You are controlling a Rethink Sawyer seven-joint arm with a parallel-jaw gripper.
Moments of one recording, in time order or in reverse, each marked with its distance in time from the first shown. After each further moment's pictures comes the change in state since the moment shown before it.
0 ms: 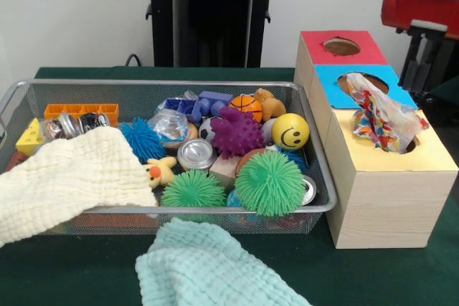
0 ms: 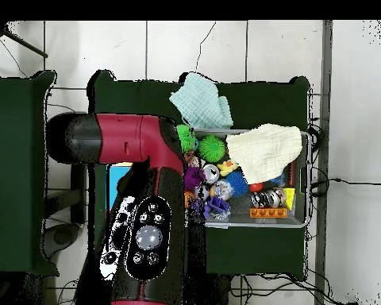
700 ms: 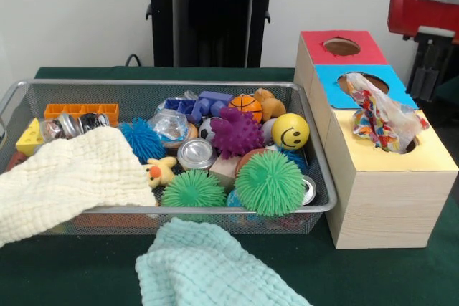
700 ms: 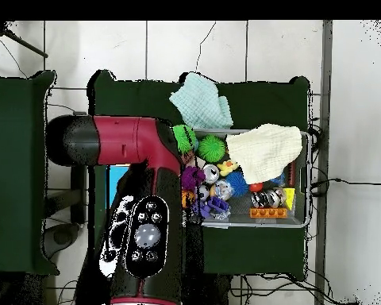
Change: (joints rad) arm -0.001 0.002 0.024 0.024 -0.010 -0.075 0.000
